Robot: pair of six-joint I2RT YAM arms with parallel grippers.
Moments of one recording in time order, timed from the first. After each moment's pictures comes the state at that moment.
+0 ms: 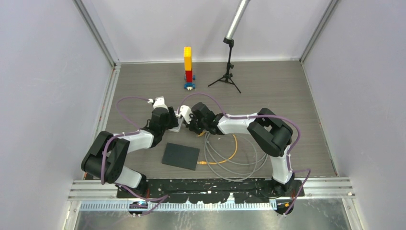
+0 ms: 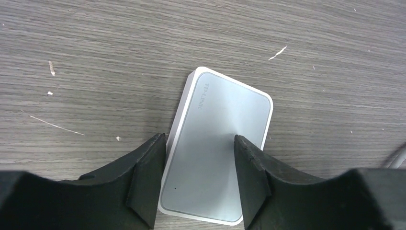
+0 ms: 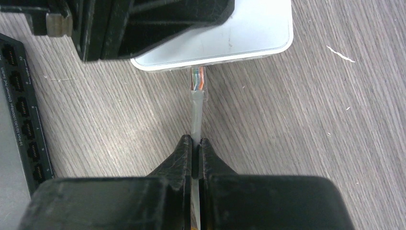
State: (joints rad) left arm -0.41 1.46 0.49 0.38 -0.22 -0.48; right arm 0.90 1.98 1.17 0.08 -0.14 -0.28
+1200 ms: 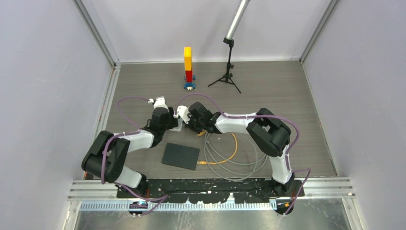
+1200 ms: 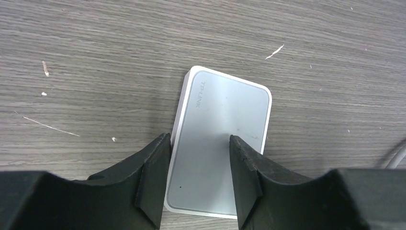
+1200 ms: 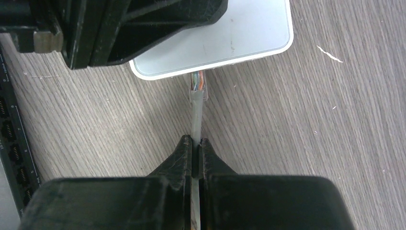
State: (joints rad) left arm -0.41 1.46 0.49 0.39 -0.21 -0.48; right arm 0.91 2.00 1.23 -0.01 -0.07 -0.32
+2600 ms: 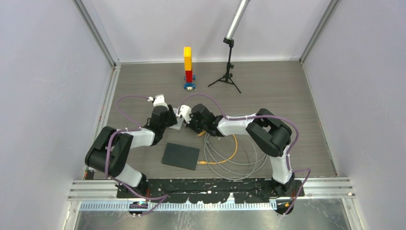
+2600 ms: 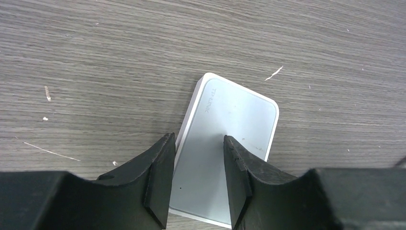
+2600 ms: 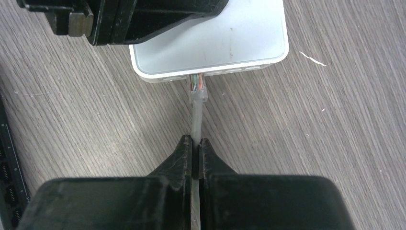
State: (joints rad) left arm -0.39 1.52 0.50 0.48 -0.21 -0.47; right arm 0.91 2.00 1.16 0.16 -0.06 -0.28
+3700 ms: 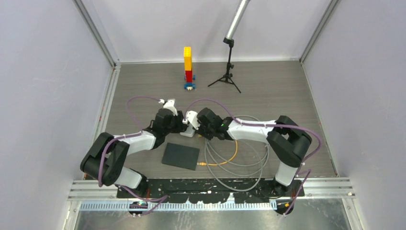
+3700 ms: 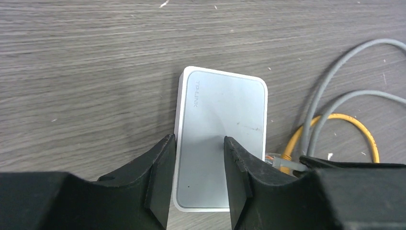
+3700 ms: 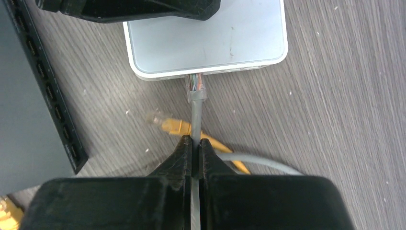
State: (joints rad) left arm -0.47 1.44 0.49 0.37 0.04 -0.48; right arm 0.94 1.77 1.04 -0.11 0.03 -0.28
